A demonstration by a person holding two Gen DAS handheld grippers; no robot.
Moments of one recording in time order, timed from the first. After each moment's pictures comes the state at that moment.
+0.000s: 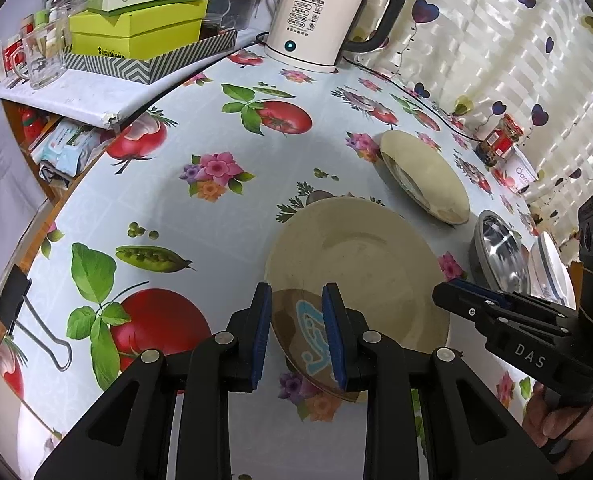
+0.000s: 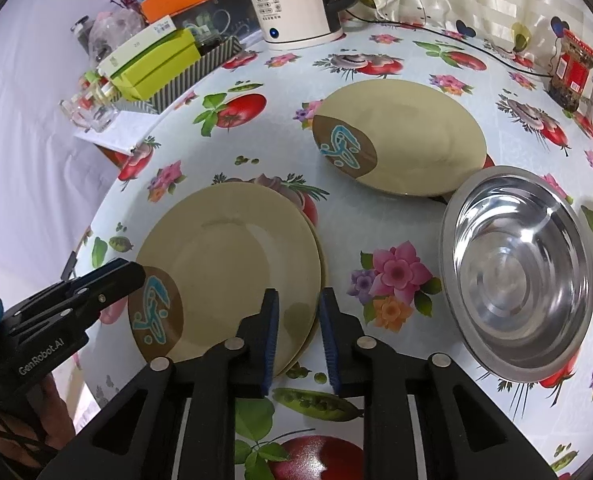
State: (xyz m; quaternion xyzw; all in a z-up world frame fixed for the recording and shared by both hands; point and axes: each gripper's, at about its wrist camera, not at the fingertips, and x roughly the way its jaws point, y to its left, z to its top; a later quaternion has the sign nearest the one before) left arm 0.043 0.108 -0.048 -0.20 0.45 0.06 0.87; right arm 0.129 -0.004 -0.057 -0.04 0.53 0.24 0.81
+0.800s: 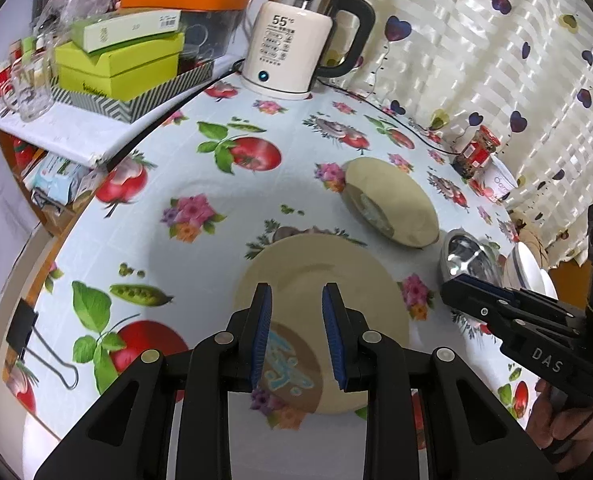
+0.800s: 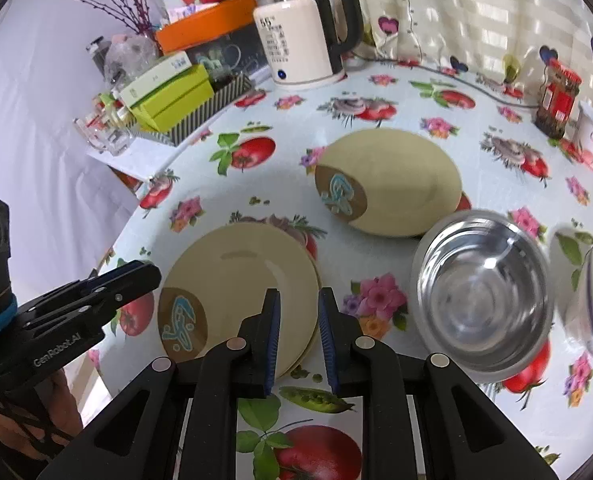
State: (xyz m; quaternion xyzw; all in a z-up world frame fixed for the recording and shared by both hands) left arm 0.051 0.097 -0.011 -0.19 0.43 0.04 0.88; right arm 0.119 -0.015 -0.009 -0.03 0.48 0.25 0.84
